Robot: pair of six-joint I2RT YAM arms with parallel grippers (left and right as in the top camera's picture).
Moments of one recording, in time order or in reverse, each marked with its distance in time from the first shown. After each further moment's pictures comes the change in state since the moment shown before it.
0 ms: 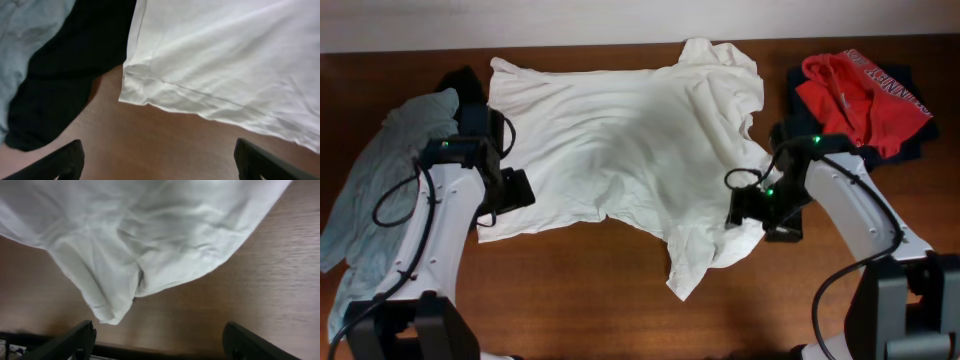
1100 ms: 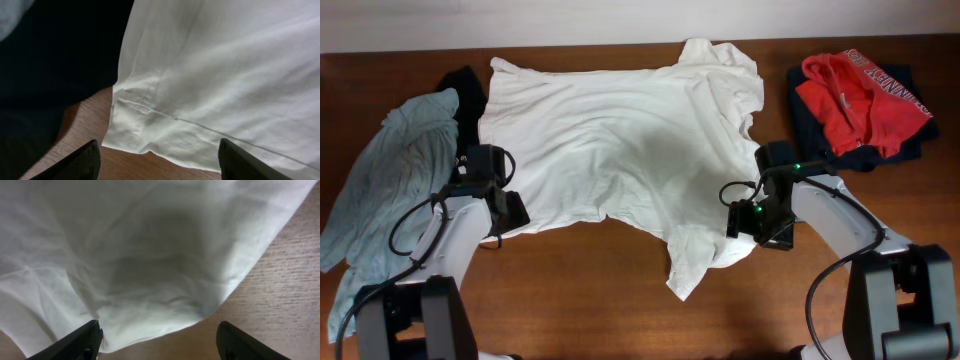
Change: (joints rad) left arm 0.049 -0.001 -0.341 0.441 -0.037 0.035; right arm 0.038 0.000 -0.183 0.271 0.129 0.056
